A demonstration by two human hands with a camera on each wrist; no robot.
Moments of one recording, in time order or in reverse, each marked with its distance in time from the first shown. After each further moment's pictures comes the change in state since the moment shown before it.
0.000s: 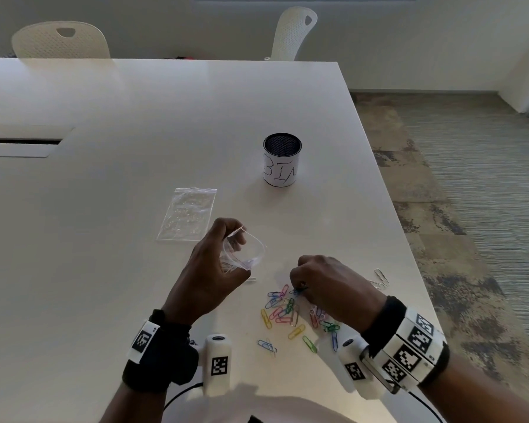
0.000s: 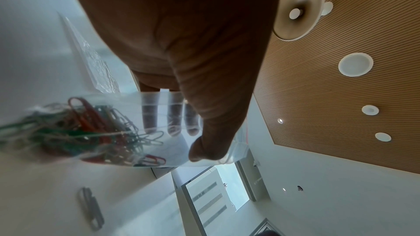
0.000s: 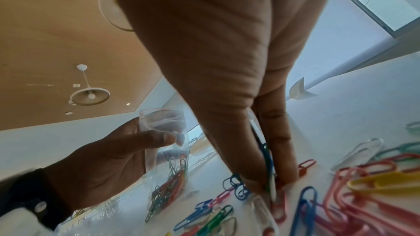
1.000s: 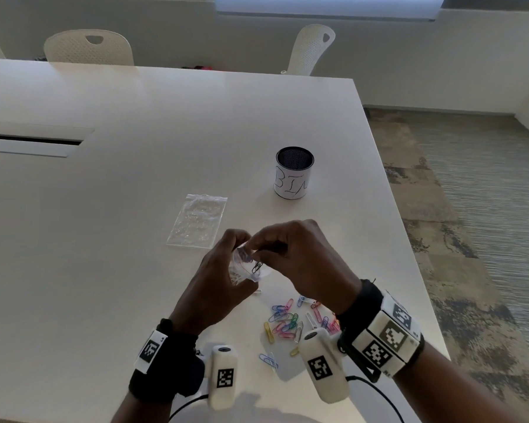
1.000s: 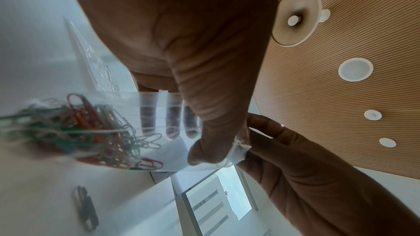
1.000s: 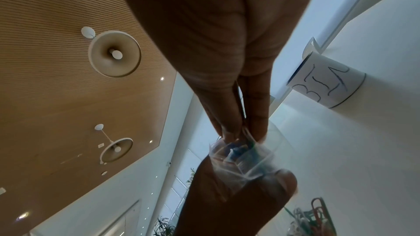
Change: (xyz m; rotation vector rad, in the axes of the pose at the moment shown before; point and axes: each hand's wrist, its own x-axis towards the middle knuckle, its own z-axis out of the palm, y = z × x) left_hand 0.000 0.003 0.004 -0.011 0.007 -0.047; right_hand 0.040 -0.044 -0.046 0.558 0.396 -0.164
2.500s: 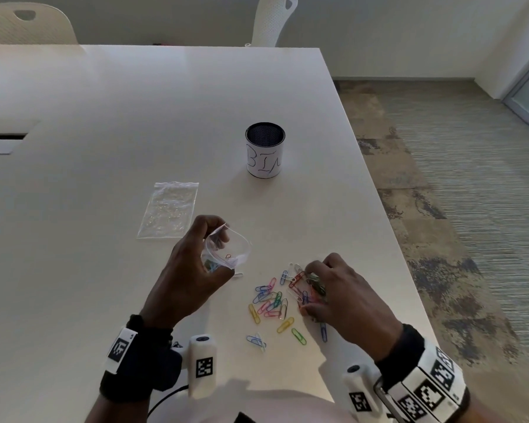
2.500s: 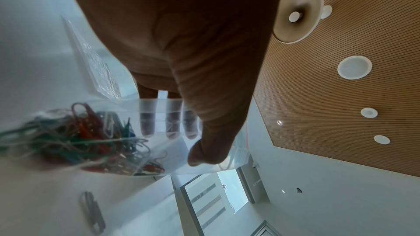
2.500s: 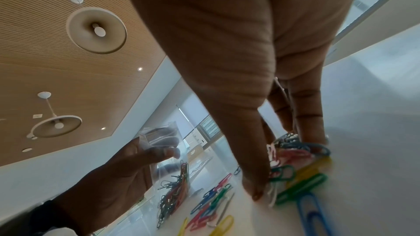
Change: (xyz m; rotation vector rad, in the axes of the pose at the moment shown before) left_hand -0.001 -0.002 -0.007 0.018 -0.038 0.047; right_hand -0.103 0.033 -0.008 -0.425 -0.236 0.634
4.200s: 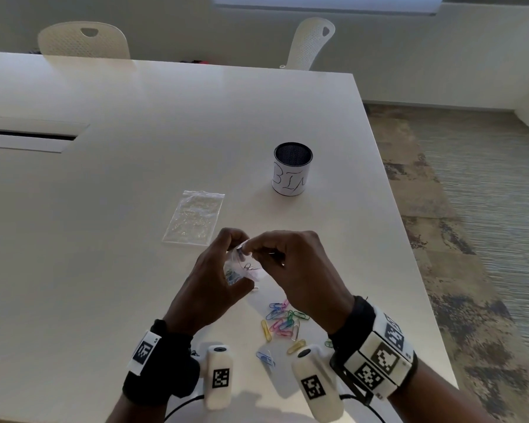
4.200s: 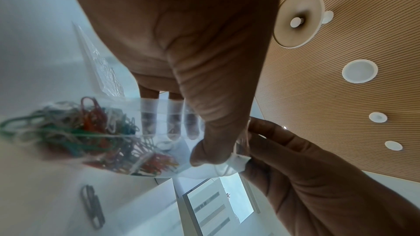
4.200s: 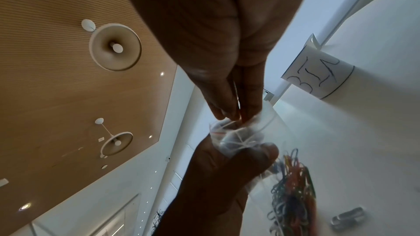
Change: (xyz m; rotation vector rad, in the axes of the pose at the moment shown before) left_hand -0.001 0.003 0.007 -0.024 0.032 -0.083; right_hand 0.053 -0.079 -0.015 0.473 0.344 -0.608
